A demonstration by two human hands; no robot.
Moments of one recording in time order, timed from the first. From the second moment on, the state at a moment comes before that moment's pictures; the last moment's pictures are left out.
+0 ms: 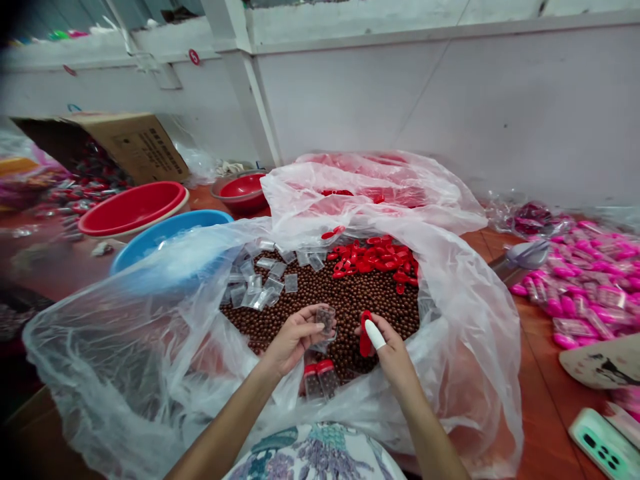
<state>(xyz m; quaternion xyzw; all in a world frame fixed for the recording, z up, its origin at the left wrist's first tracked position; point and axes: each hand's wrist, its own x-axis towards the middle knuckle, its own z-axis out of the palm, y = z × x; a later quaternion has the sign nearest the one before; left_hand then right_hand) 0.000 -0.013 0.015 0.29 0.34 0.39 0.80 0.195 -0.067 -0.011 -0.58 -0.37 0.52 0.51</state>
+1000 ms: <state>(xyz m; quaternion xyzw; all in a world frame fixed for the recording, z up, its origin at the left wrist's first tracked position) 0.006 -0.032 0.010 0.32 0.38 0.33 0.80 0.188 -0.060 0.001 -0.54 -0.45 0.52 0.48</state>
